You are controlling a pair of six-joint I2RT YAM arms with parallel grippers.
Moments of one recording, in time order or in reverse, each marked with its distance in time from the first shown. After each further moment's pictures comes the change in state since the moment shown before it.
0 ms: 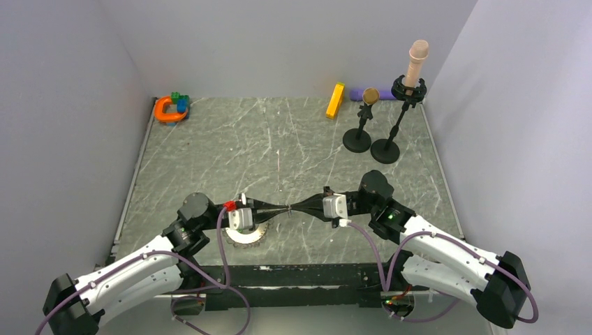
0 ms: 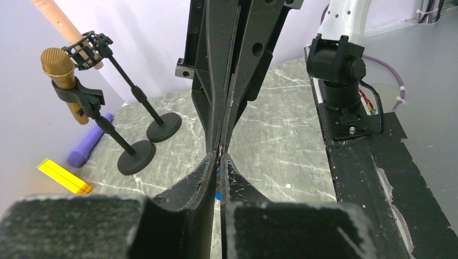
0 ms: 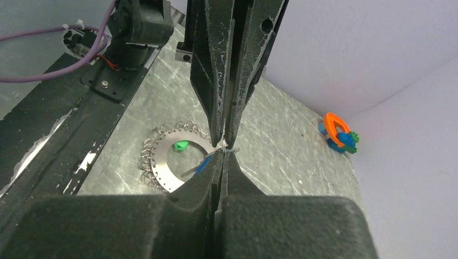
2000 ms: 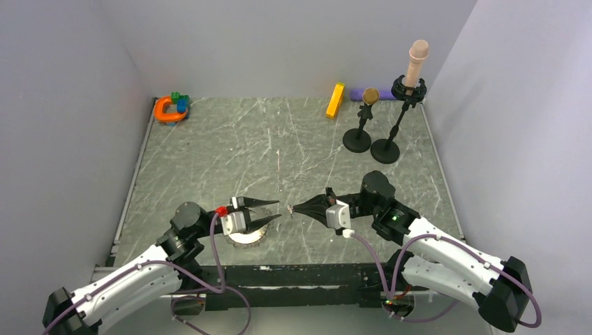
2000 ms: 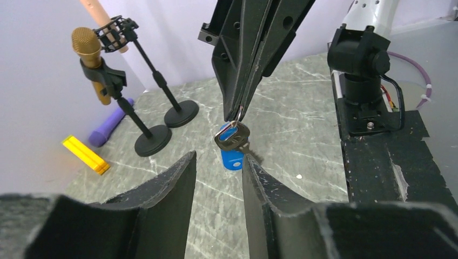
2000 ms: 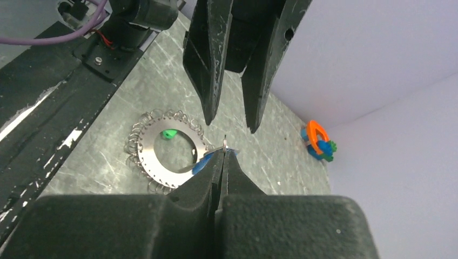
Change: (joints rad) left arm 0.023 -0.153 -0.096 -0.034 -0.093 -0.011; right arm -0.006 -0.039 0.009 -0.111 -0.025 -0.185
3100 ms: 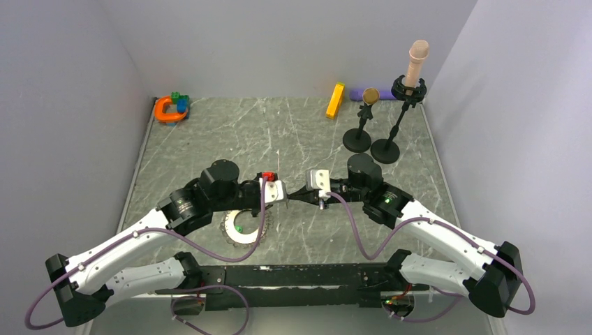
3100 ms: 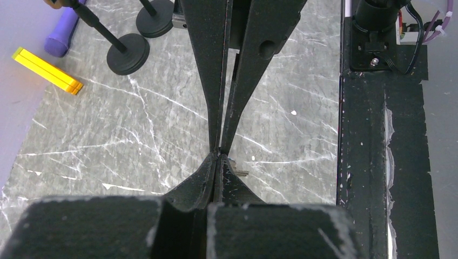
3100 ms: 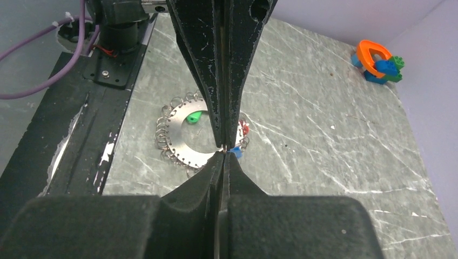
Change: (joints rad) left arm -0.106 0.380 0.633 -0.796 -0.194 0.137; right arm -0.002 0.159 0.219 -0.224 0.160 0.295
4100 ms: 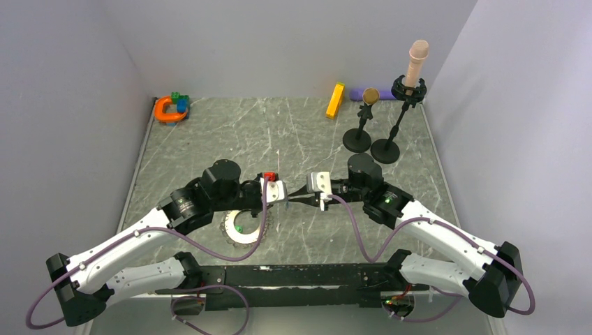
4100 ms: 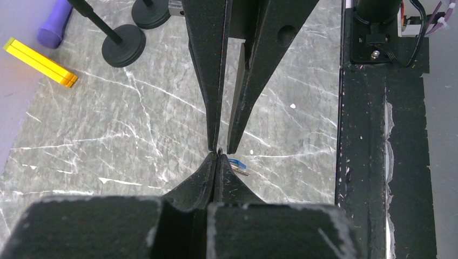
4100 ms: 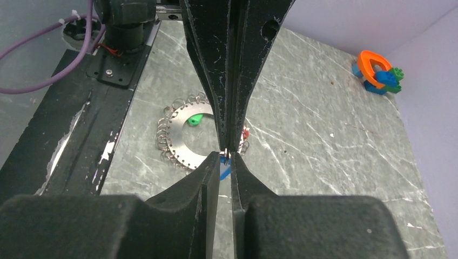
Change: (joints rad) left arm 0.003 0.008 0.000 -0.023 0.000 0.002; right arm -0.003 0.000 0.000 0.000 -0.036 -0.034
